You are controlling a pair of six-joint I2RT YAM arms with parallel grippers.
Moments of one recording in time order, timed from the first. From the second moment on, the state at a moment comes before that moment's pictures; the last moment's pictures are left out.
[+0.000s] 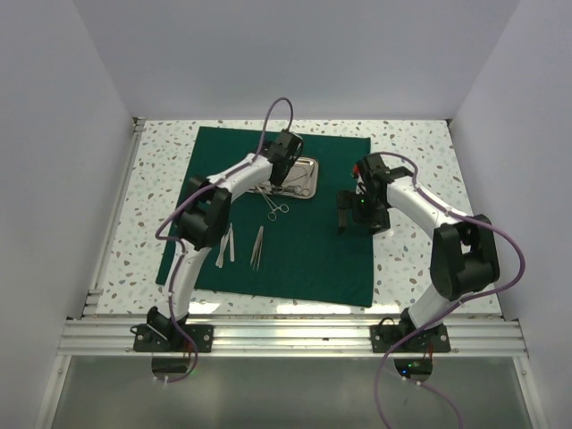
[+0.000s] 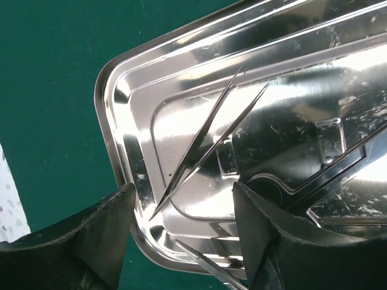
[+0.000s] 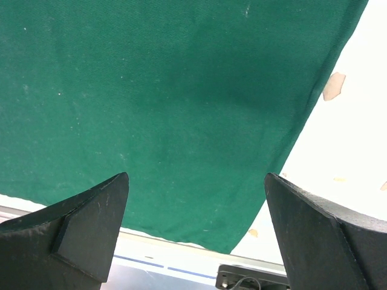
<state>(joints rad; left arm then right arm) -0.55 2.36 1.93 -0.56 -0.51 0.09 0.31 1.65 1.18 -0.87 -0.12 0.31</state>
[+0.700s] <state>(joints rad) -0.37 2.38 1.98 -0.54 -0.13 0.04 0.31 1.68 1.22 -0.89 -0.09 0.31</state>
